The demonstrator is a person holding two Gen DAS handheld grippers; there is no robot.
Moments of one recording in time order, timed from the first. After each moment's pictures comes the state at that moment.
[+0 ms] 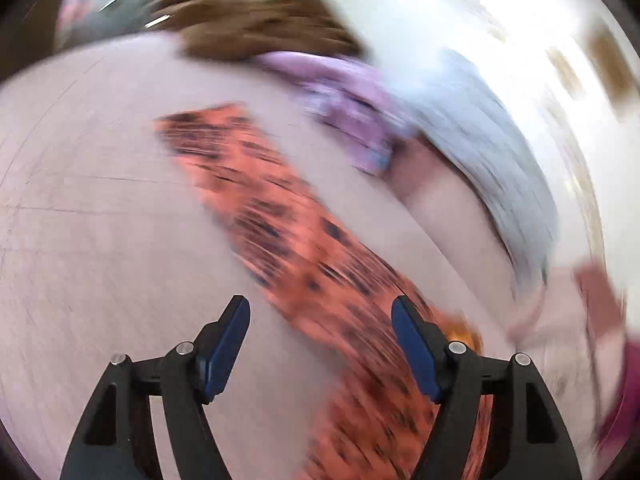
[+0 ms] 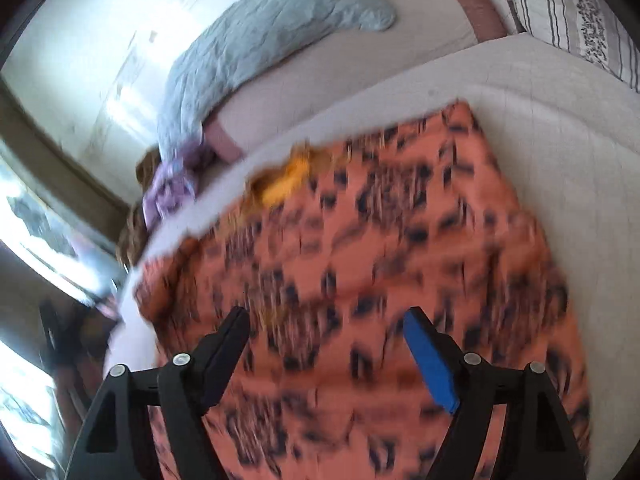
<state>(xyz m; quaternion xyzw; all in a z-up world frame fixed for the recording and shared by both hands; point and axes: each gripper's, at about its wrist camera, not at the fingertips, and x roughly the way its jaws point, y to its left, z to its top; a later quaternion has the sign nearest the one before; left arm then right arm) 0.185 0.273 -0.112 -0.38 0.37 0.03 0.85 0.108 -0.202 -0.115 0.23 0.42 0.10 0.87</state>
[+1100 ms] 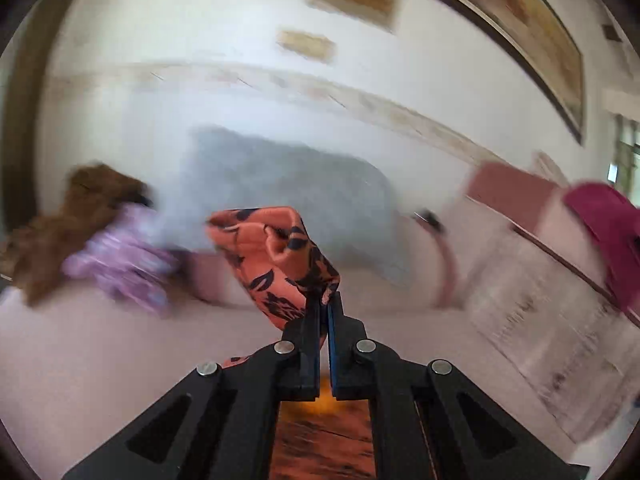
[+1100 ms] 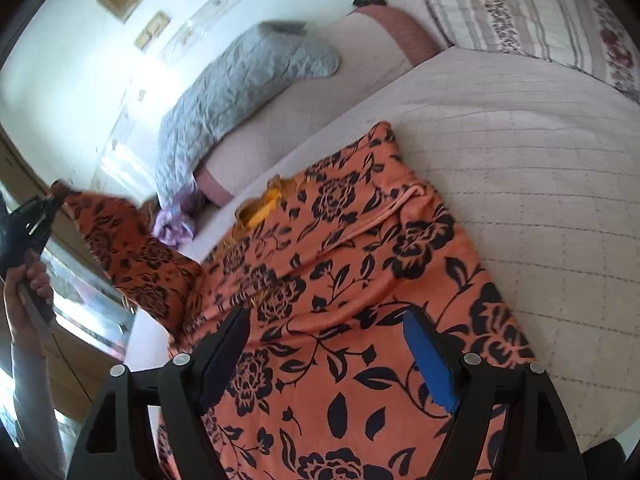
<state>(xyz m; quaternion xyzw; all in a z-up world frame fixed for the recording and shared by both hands) 0.180 -0.017 0.085 -0.08 0.22 -0.20 0.95 0.012 -0.256 -0.096 0.31 0.33 0.04 0.89</state>
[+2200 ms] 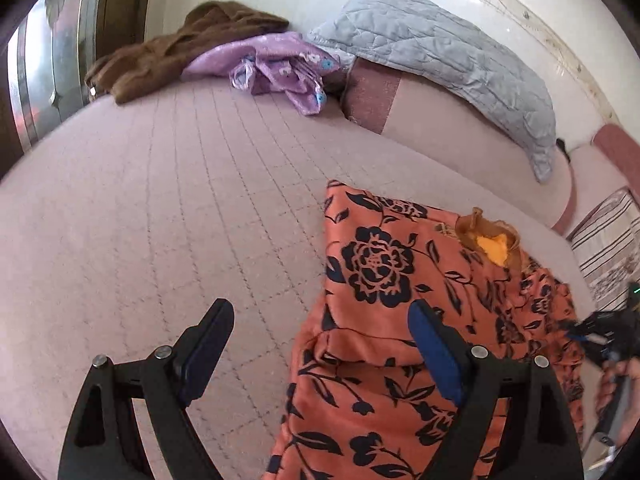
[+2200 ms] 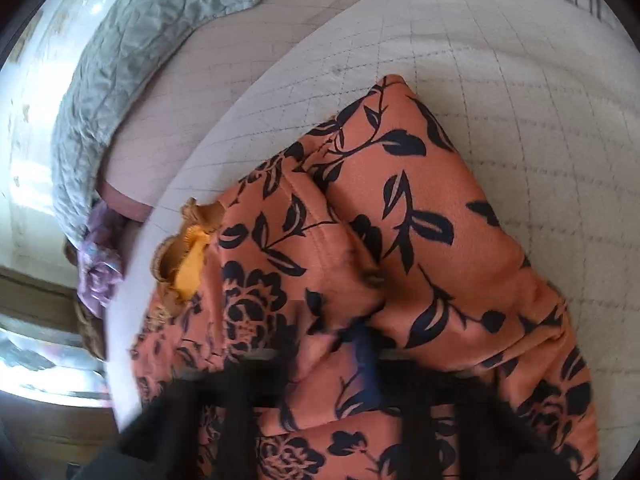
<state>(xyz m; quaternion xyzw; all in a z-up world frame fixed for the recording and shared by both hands) 0.162 0.131 -0.117 -0.13 0.41 0.00 0.90 0.223 -0.249 -0.137 0.34 0.49 -0.05 0.80</state>
